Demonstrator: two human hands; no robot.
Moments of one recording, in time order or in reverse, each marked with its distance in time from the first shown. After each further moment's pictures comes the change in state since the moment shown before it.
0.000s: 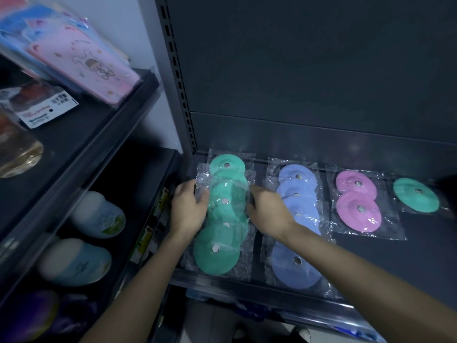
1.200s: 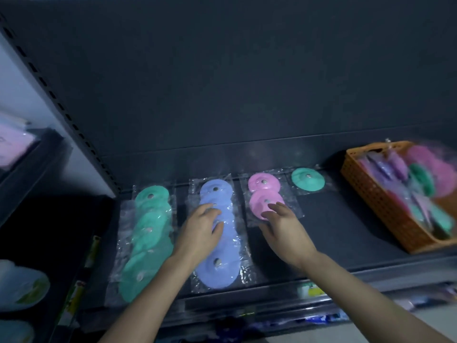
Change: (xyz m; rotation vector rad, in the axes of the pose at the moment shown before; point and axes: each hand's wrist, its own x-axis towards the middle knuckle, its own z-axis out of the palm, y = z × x) left_hand -0.083 0.121 0.081 0.202 -0.336 0.639; right_hand -0.144 0.136 -0.075 -0.088 0.299 0.195
